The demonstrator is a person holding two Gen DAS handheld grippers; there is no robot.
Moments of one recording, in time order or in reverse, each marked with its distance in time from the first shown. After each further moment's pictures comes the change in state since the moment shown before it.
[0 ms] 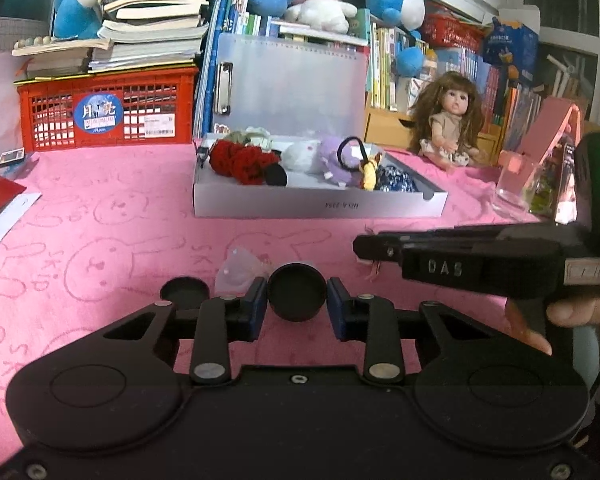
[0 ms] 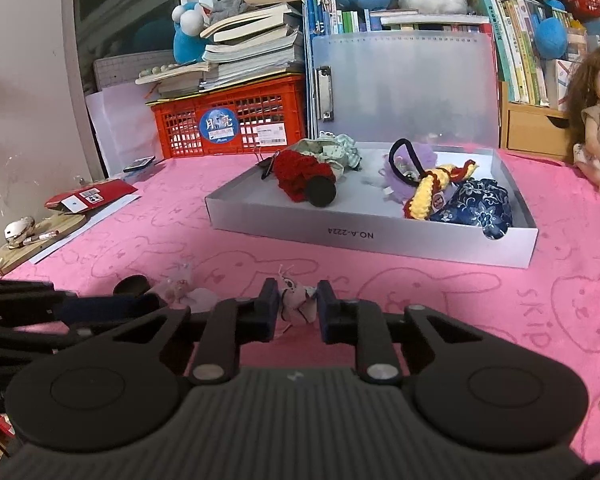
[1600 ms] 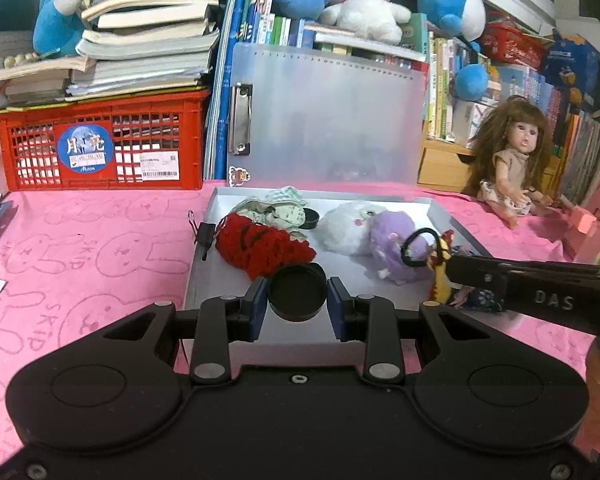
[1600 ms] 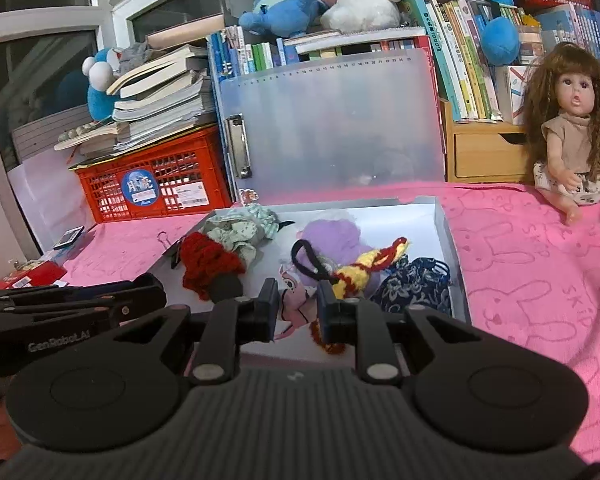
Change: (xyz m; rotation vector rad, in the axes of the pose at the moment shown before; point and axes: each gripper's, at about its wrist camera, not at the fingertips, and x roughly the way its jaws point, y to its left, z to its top) left arm 0.132 0.013 0.114 -0.045 0.018 0.099; right arm 0.044 -0.068 0.077 0.138 -0.037 -0.117
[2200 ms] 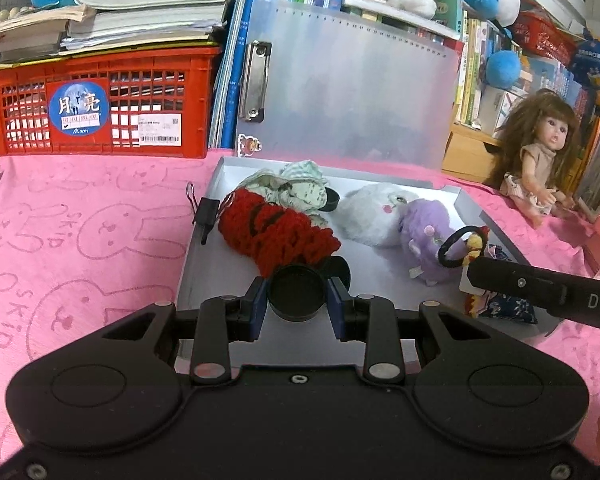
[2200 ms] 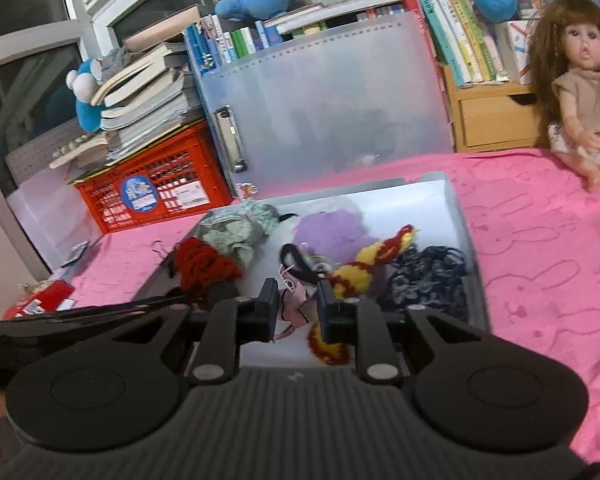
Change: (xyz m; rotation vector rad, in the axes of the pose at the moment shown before) left arm 0.050 0.015 0.000 -0.062 0.079 0.011; right arm 0.025 -0.016 0.004 0.102 0.053 0.083
